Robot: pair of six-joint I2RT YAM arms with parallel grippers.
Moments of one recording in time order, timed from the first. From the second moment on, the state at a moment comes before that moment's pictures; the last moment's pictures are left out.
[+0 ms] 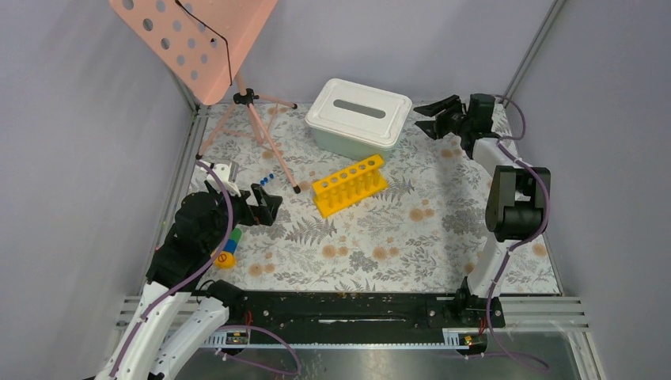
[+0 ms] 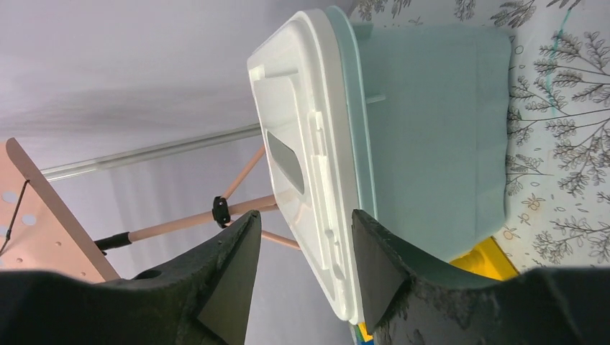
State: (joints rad) left arm -0.42 0.54 0.81 -0.56 0.01 -0.30; right arm -0.05 1.93 1.35 0.17 -0.63 1.28
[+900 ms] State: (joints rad) left arm -0.42 0.54 0.81 -0.58 -0.01 -0.30; right arm 0.17 1.89 1.62 -0.18 -0.48 0.90
